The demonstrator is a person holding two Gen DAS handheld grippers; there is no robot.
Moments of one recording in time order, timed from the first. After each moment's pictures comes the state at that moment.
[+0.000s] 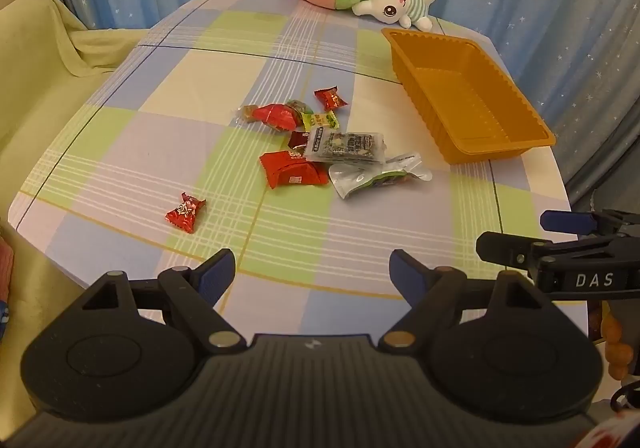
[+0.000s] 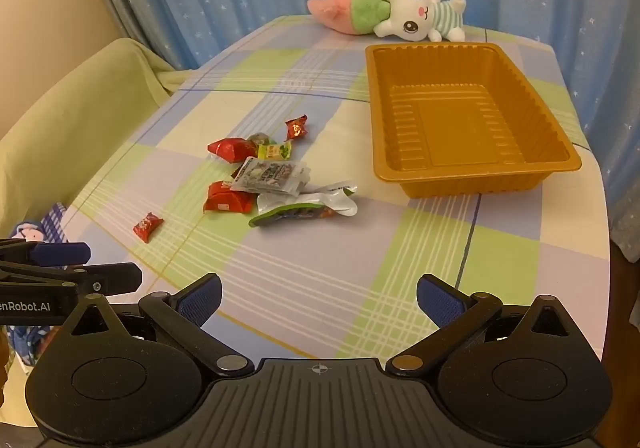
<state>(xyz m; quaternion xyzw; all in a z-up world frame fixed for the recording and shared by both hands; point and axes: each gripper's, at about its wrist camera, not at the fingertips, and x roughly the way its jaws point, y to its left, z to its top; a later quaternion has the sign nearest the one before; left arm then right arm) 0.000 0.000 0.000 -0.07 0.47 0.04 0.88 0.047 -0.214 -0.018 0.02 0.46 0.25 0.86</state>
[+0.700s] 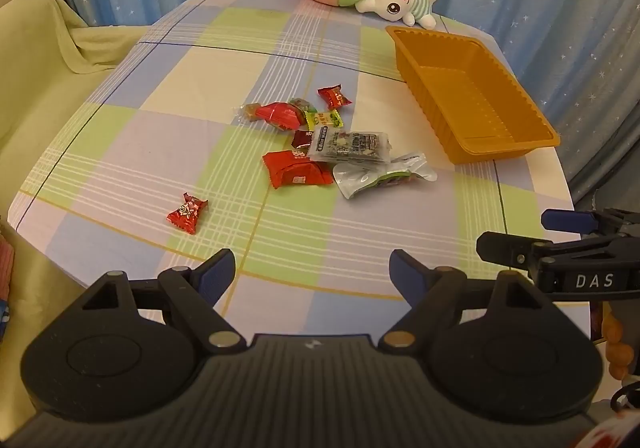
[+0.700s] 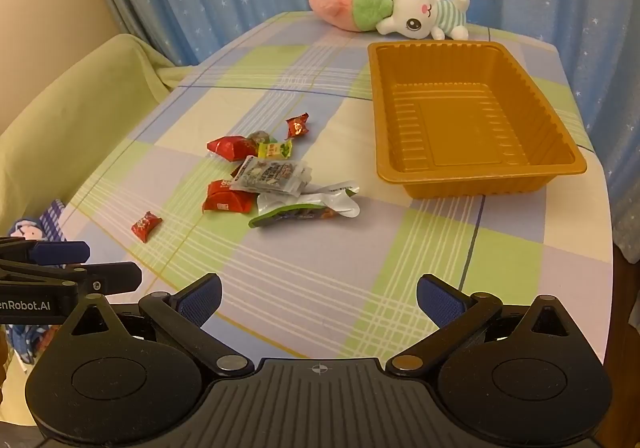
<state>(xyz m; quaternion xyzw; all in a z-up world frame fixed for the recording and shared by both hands) 0.000 0.000 0.000 -0.07 0.47 0.04 0.88 0.052 -0.210 -0.019 0.02 0.46 0.25 0.85</state>
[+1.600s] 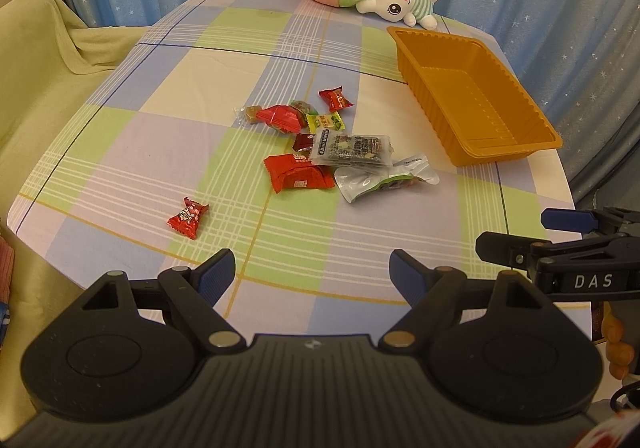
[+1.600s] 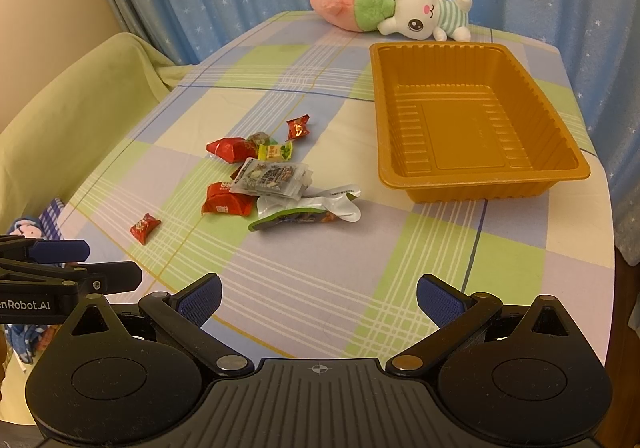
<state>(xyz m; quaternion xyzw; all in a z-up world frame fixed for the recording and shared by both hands) 0.000 0.000 0.000 -0.07 0.47 0.04 0.88 0.055 -0.208 -0.019 0.02 0.46 0.24 0.85</state>
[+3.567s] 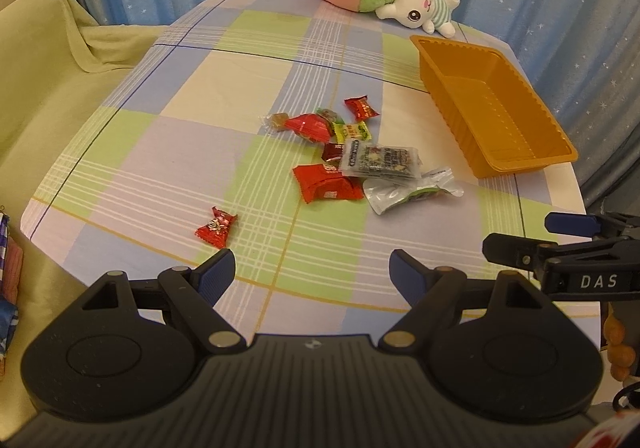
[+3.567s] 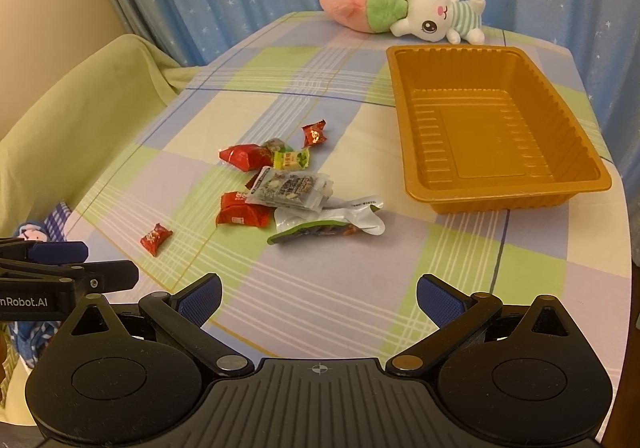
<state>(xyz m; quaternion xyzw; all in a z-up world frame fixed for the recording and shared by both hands) 0.006 0.023 0.006 -0.07 0.47 0.06 0.88 0.065 -0.186 -0.021 0.02 0.46 0.25 0.85</state>
